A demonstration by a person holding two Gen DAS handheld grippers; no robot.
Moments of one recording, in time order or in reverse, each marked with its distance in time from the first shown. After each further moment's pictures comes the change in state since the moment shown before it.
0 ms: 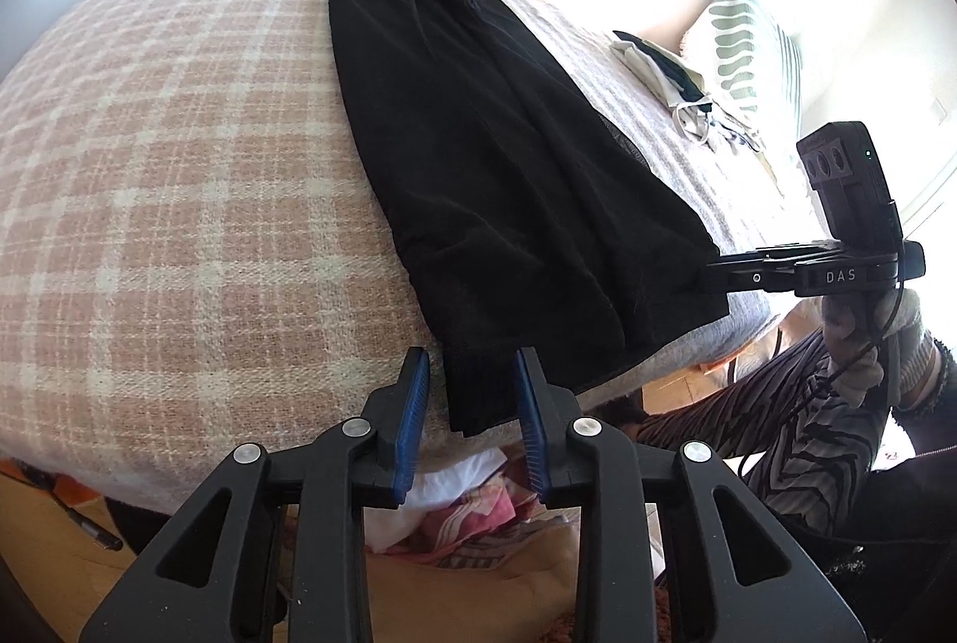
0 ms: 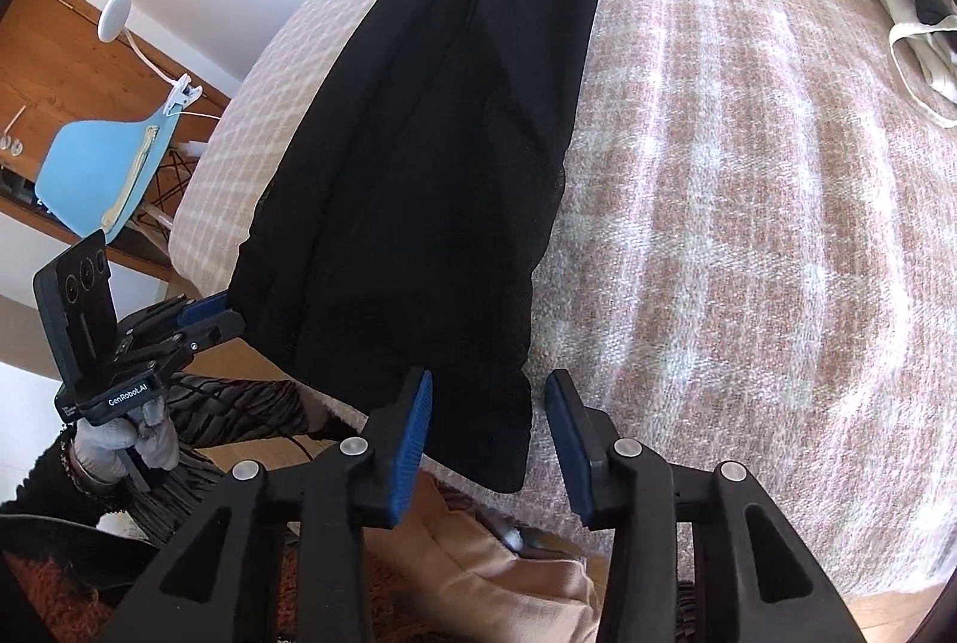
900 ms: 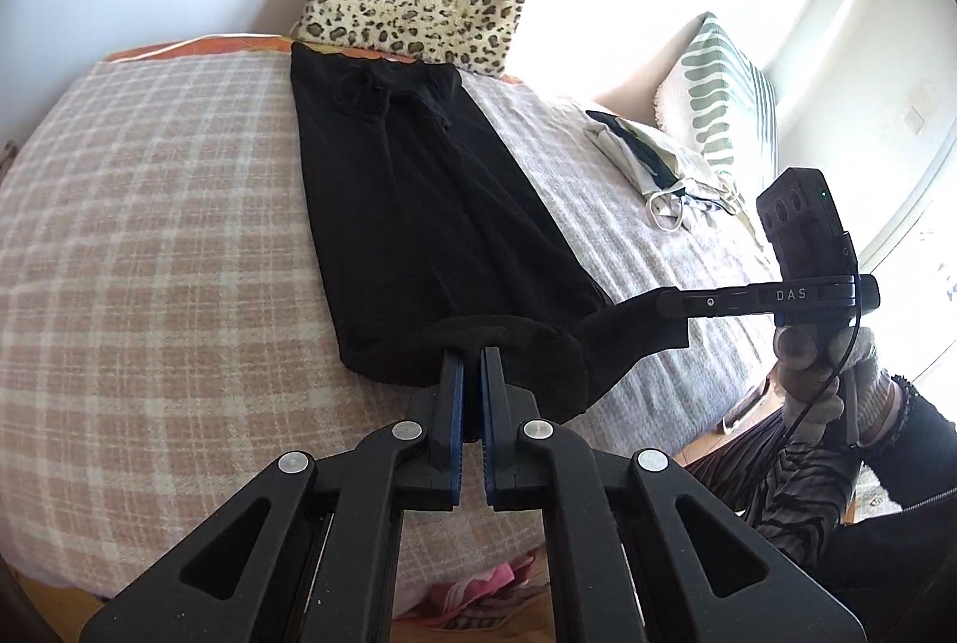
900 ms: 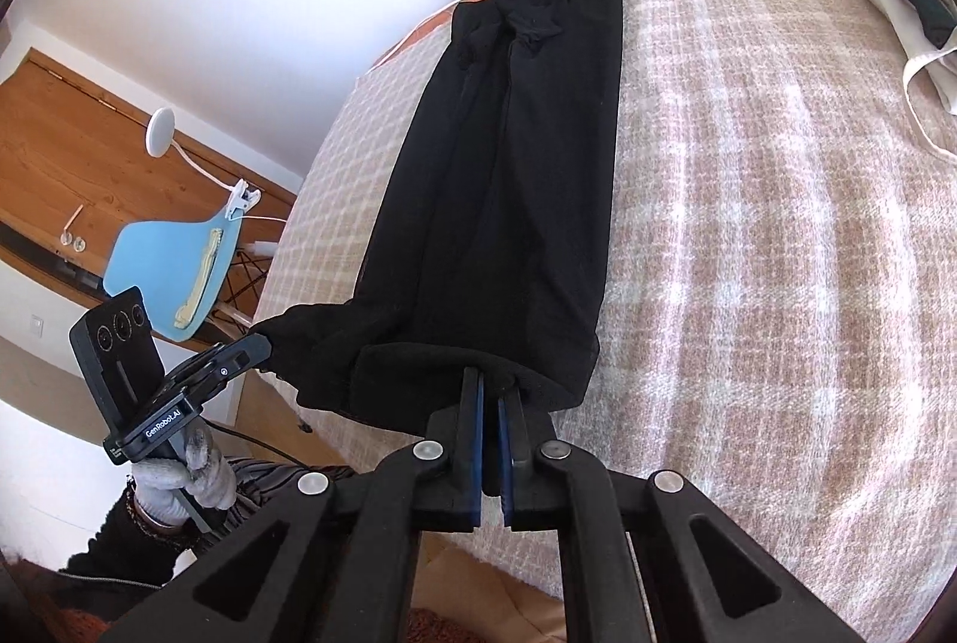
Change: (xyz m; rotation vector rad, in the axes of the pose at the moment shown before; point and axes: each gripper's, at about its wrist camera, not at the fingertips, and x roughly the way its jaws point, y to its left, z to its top) left arm -0.026 -0.006 0.078 0.054 -0.122 -0.024; right arm -0.032 -0.018 0.042 0.123 -0.173 0.214
